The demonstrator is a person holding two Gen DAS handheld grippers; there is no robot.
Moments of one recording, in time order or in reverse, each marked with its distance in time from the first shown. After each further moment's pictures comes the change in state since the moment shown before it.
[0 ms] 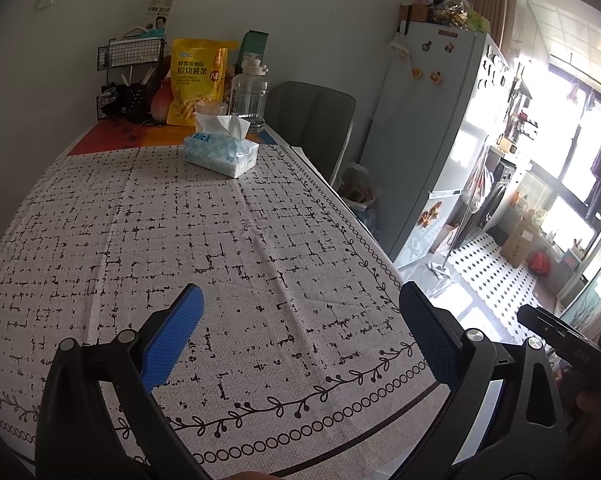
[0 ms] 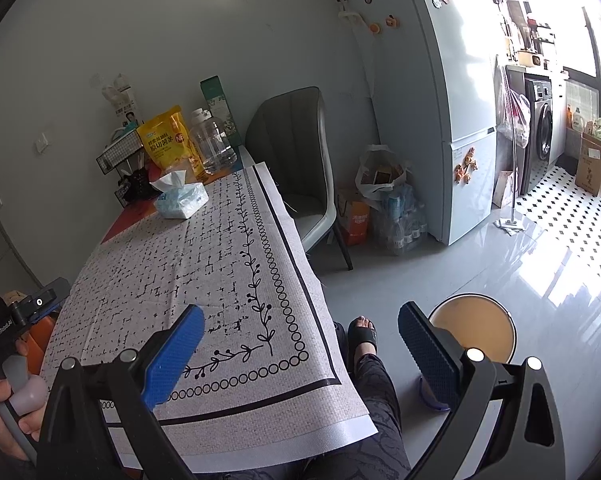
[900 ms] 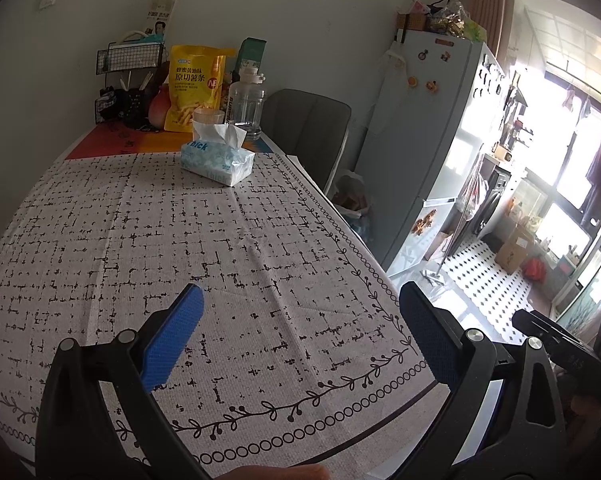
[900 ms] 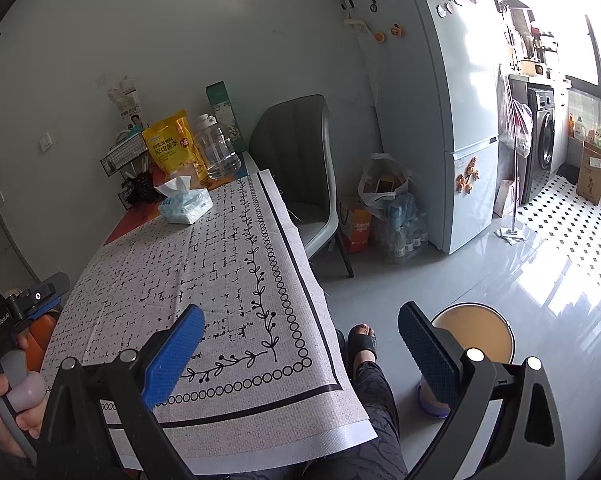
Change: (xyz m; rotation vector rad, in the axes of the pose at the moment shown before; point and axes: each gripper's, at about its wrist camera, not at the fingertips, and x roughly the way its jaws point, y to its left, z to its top) left arm -0.007 0.000 0.004 -0.005 -0.031 -0.017; right arm -0.008 0.004 0.004 -0.019 -0.024 0.005
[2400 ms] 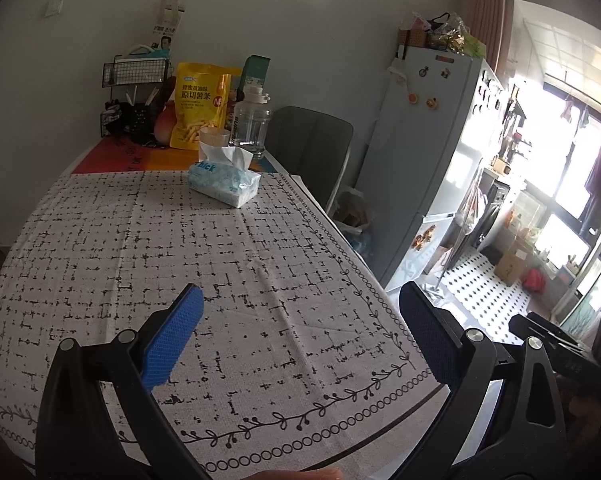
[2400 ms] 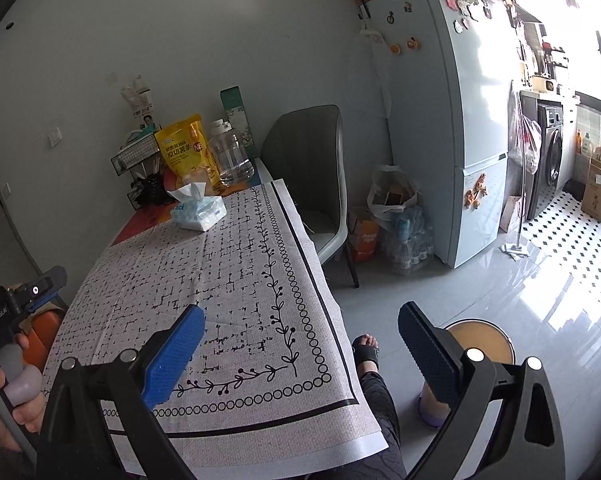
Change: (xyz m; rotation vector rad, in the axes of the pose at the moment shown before) left arm -0.019 0.011 0.020 -0.013 -0.047 -0.013; right arm -0.010 0.026 0.016 -0.049 -0.022 0.015
